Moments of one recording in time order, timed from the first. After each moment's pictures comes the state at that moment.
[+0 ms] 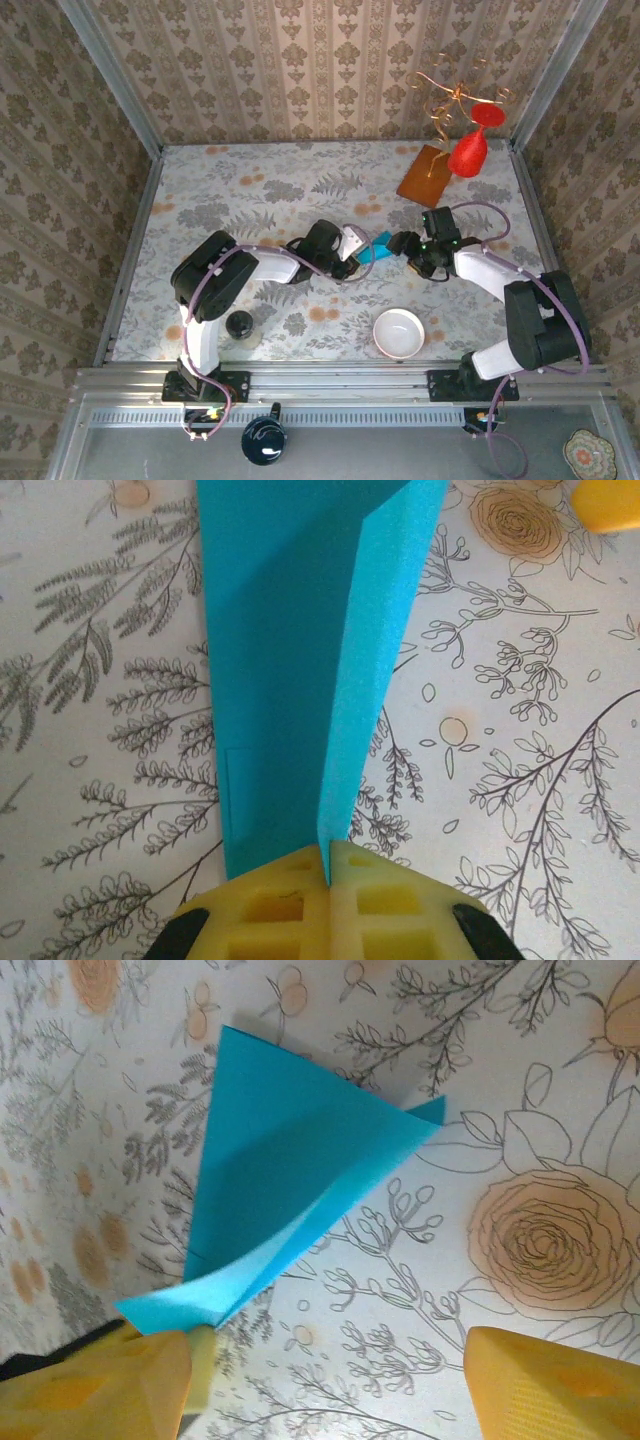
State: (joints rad) left arm -0.81 1.95 0.98 0.21 0.33 0.05; right arm 0.21 1.45 0.72 -0.25 -0.27 0.84
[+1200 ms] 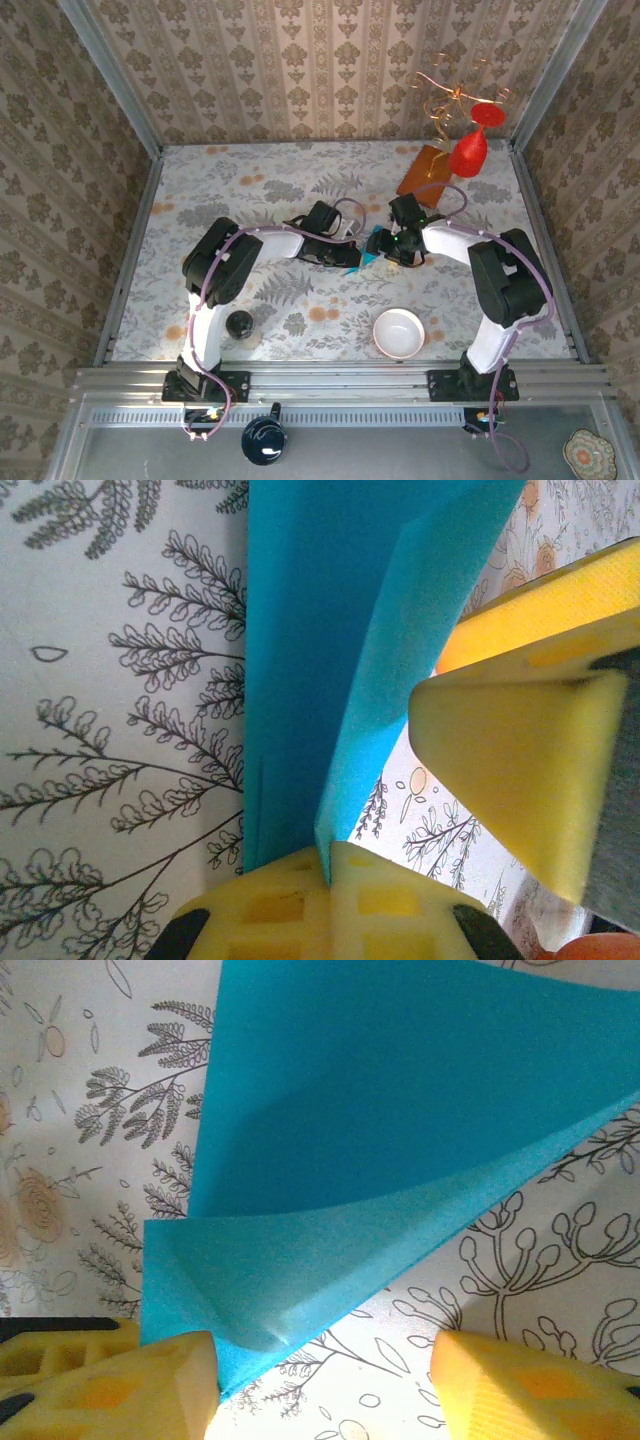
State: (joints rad) left arm -0.73 2.08 1.23 -0.11 0.65 -0.48; right arm 0.33 1.77 1.00 -0.39 -0.23 0.65
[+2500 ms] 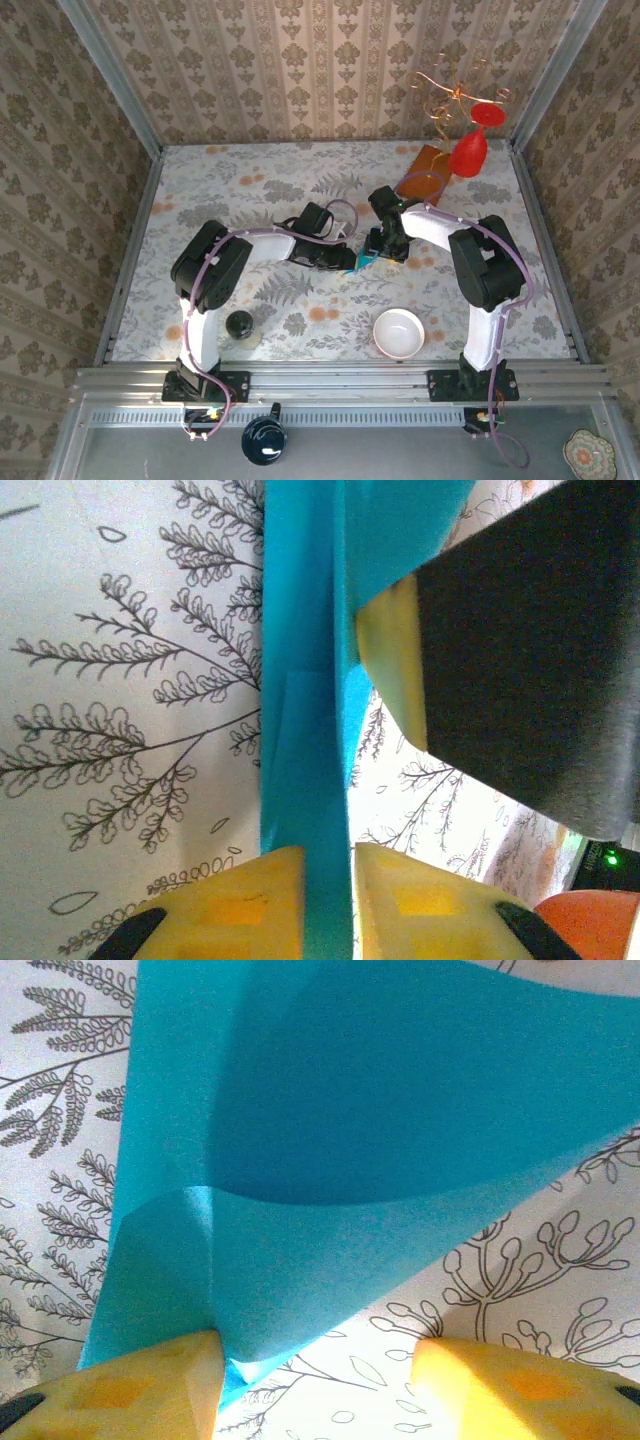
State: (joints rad) left arm -0.70 2.00 1.15 -0.13 0.67 -0.49; right arm 0.40 1.93 1.25 -0.69 -0.06 0.63
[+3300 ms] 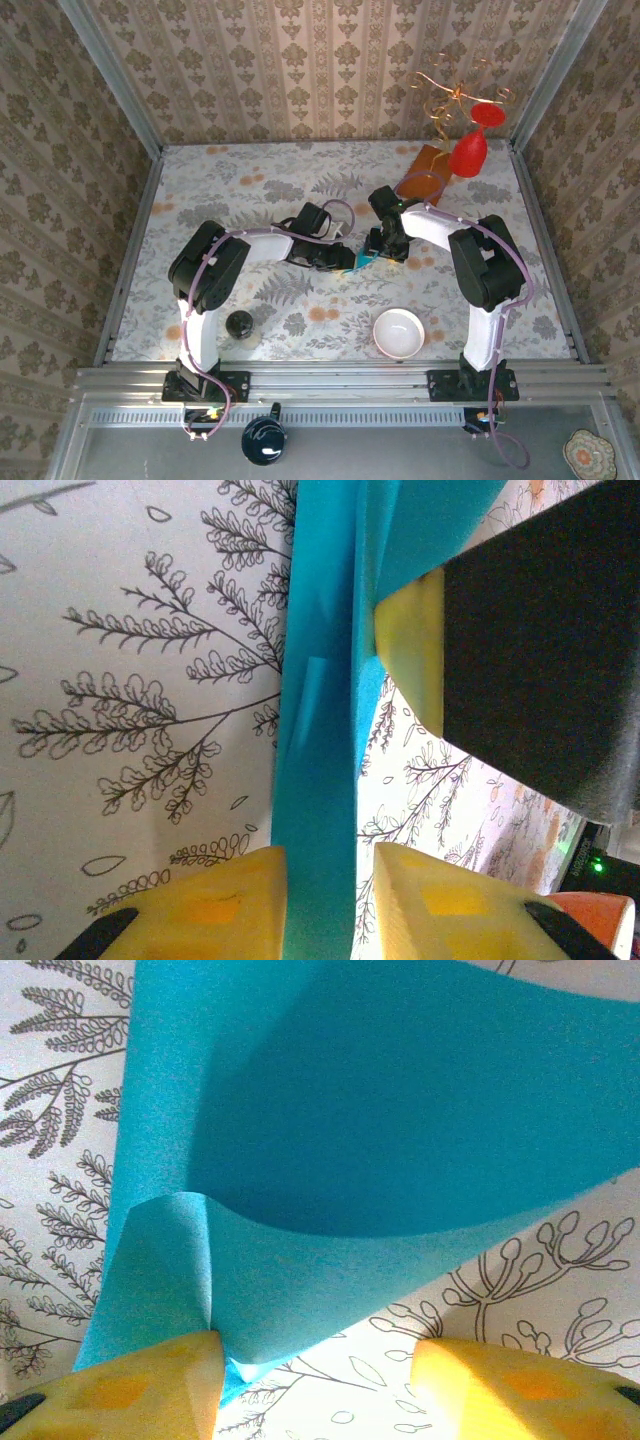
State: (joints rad) left arm -0.69 1.99 1.13 -0.13 0.67 -0.53; right arm 0.40 1.94 1.25 -0.69 -0.06 0.63
